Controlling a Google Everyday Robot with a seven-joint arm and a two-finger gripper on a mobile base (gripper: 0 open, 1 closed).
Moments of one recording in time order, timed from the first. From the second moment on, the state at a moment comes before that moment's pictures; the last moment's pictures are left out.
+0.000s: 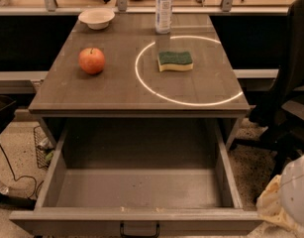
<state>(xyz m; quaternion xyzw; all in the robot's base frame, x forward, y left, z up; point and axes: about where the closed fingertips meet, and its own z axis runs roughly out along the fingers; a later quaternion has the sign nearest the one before) 0.280 -0.216 0.818 -0.59 0.80 0.00 0.09</state>
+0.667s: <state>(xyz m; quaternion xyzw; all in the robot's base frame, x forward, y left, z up) 0.251 -0.189 0.749 -0.63 0.78 0.01 0.05</state>
